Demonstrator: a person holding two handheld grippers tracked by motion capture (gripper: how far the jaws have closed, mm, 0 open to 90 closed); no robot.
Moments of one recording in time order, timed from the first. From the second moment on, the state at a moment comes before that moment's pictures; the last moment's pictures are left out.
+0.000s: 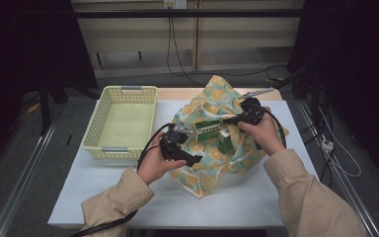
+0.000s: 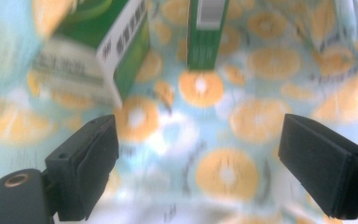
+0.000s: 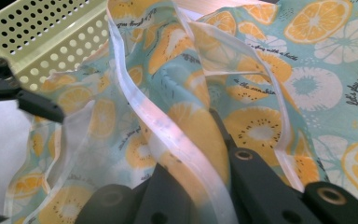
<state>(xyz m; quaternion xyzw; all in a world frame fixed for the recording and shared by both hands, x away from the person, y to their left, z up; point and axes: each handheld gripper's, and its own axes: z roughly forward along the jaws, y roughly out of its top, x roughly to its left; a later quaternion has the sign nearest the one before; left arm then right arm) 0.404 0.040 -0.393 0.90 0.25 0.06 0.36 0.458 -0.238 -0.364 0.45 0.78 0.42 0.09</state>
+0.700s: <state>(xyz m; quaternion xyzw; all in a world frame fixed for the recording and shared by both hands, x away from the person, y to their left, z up) 0.428 0.046 -0.450 0.88 0.36 0.07 0.32 0.449 -0.248 -0.365 0.45 0.78 0.42 0.09</state>
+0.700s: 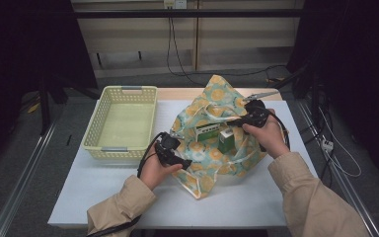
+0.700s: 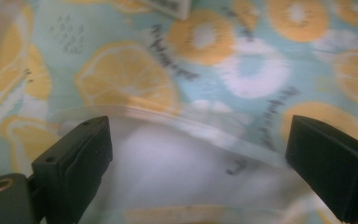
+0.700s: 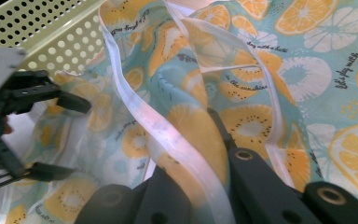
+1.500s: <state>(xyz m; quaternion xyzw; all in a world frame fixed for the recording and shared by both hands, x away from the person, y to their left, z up) 0.437 0.019 -0.404 0.86 0.37 0.02 0.34 0.442 -0.253 -0.364 0.44 0.78 0.43 0.09</state>
